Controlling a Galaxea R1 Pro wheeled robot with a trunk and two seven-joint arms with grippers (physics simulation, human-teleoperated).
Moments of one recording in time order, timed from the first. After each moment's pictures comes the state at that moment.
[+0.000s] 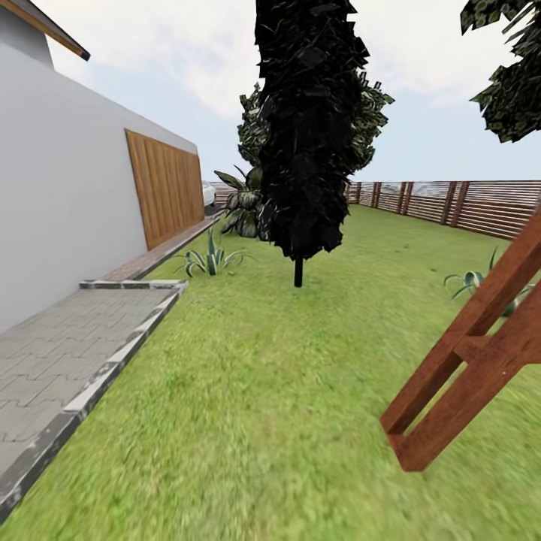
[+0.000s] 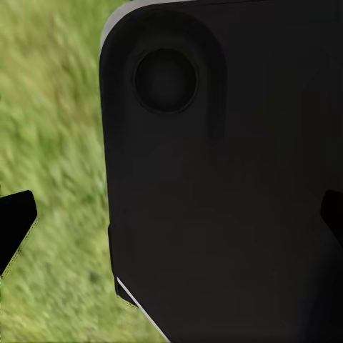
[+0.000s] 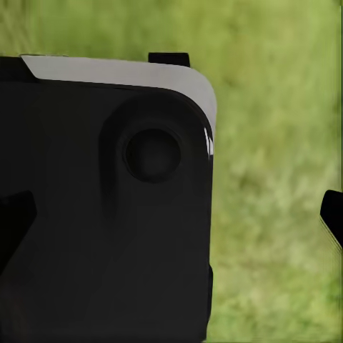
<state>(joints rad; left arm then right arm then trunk) 0.01 0.00 0.00 -0.02 0.00 0.01 0.00 -0.07 -0.03 0.00 0.01 0.01 0.00 -0.01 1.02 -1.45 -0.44</state>
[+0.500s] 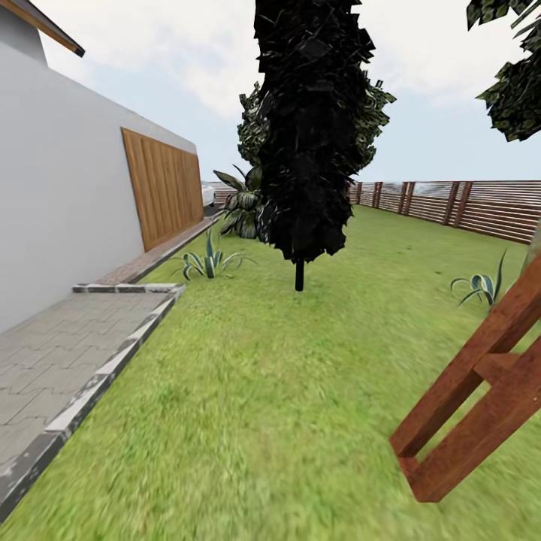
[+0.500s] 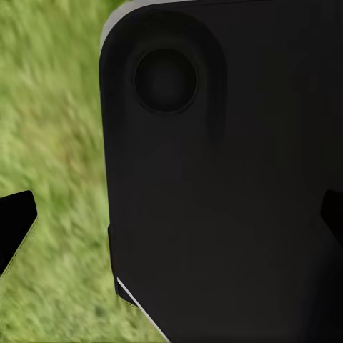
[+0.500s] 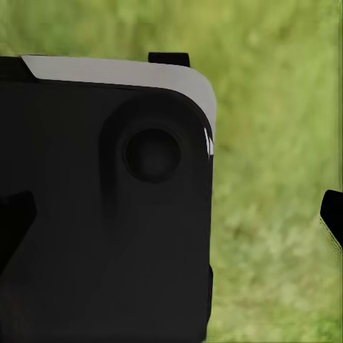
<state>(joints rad) 0.01 0.00 0.00 -0.02 0.00 0.01 0.00 -0.07 -0.03 0.00 0.01 0.01 0.00 -0.01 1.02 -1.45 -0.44</state>
